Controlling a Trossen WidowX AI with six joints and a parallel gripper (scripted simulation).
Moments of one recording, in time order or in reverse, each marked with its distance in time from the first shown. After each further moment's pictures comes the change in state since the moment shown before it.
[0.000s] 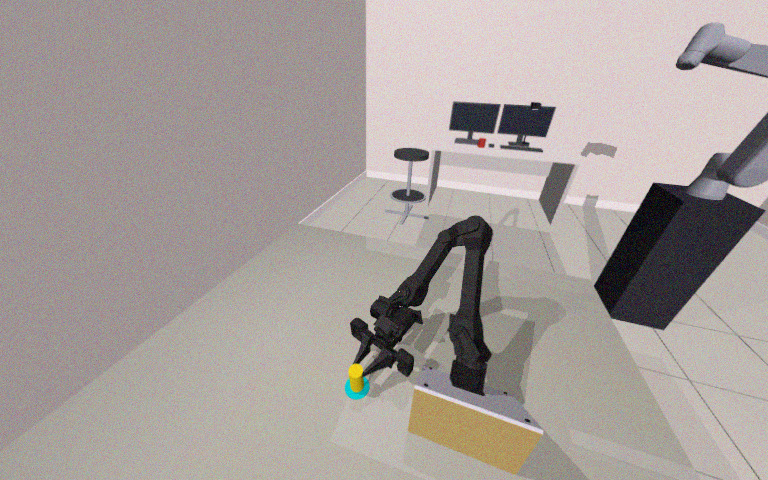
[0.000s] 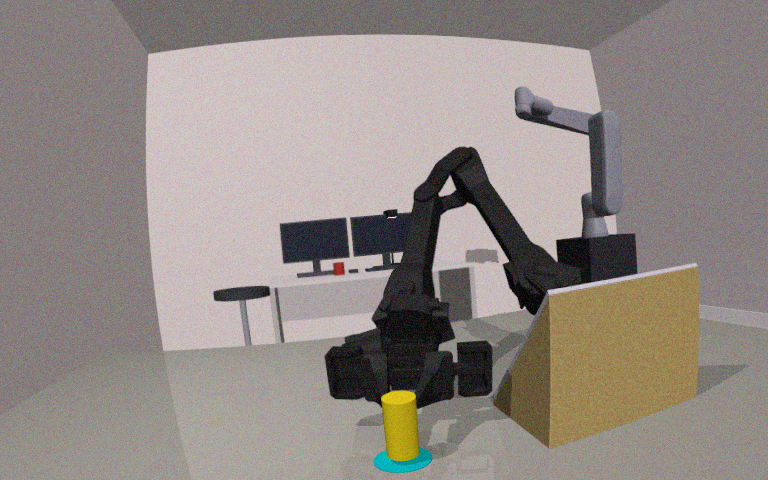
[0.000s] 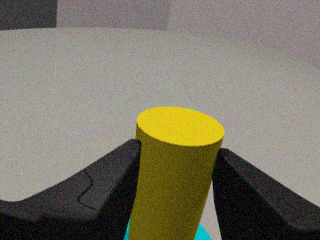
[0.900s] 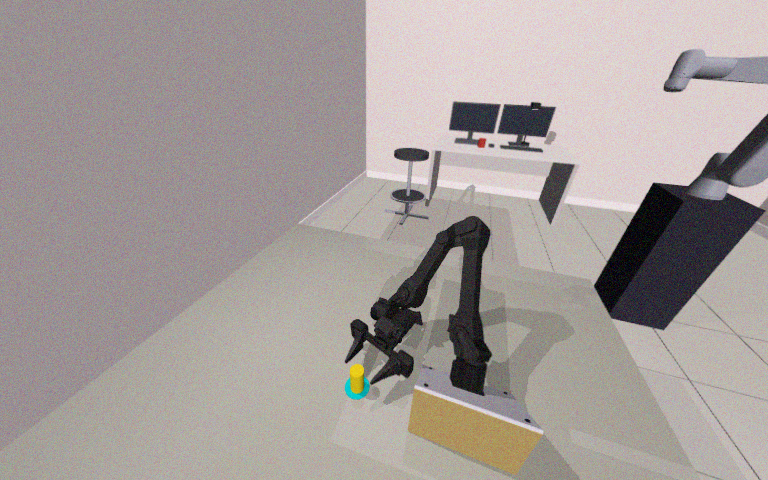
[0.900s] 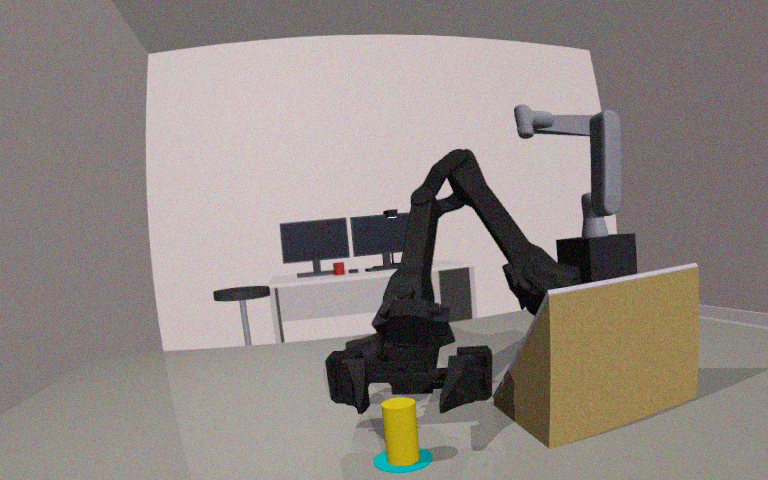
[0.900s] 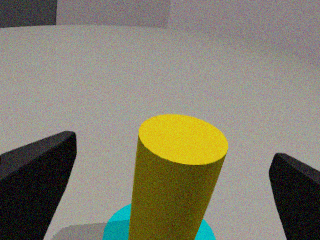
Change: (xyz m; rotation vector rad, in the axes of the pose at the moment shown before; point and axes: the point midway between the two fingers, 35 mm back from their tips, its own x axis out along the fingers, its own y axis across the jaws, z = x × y) arm 0.000 0.000 -0.006 0.000 0.001 -0.002
